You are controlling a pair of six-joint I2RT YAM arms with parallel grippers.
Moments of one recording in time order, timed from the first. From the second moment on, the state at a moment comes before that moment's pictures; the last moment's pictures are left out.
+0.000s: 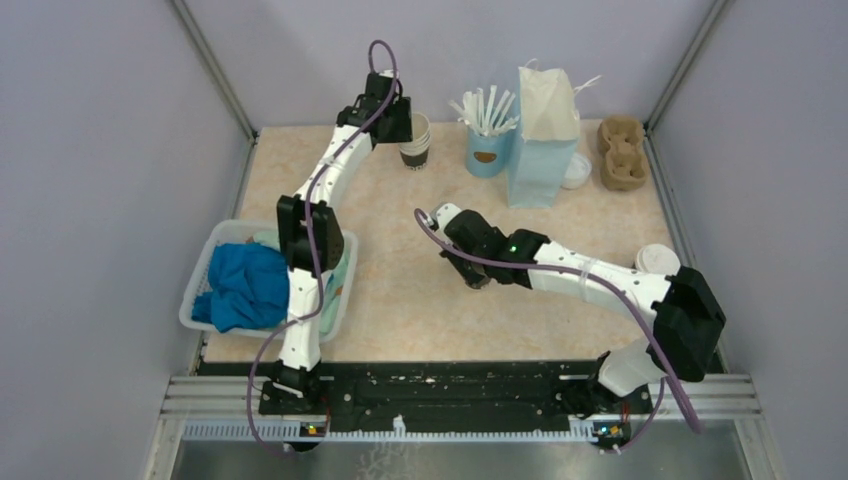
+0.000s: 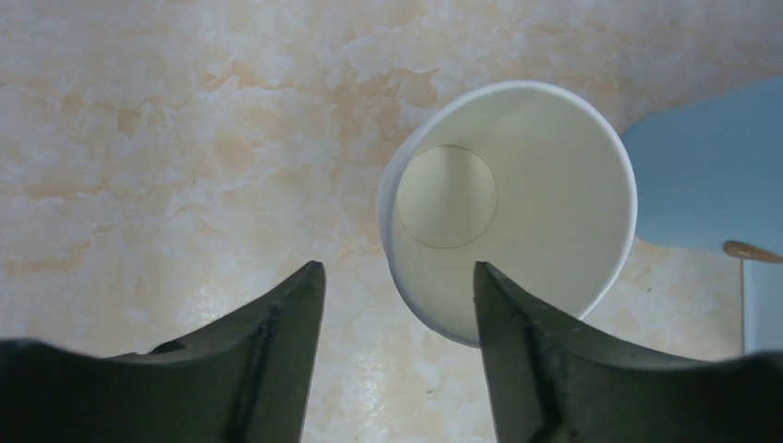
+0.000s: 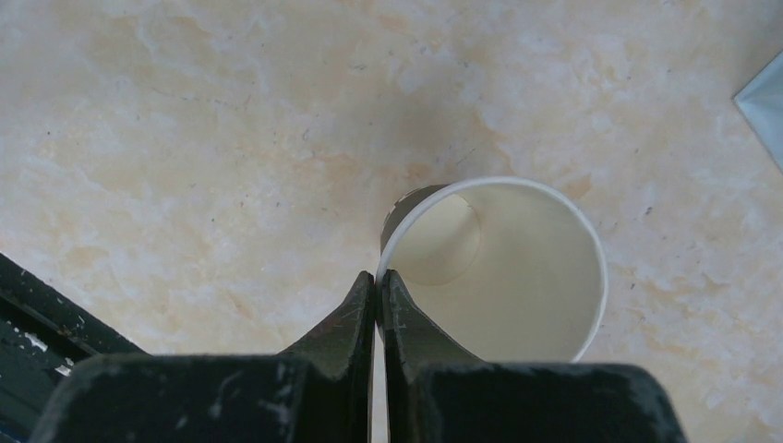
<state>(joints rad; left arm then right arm) -0.31 2.35 2.36 -0.68 -0.13 -0.24 0.95 1.47 1.16 -0.58 0.23 0.06</state>
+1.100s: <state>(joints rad) -0.59 1.47 1.53 -0.88 0.30 -0.46 -0.12 1.47 1.33 -0.80 0.08 0.46</state>
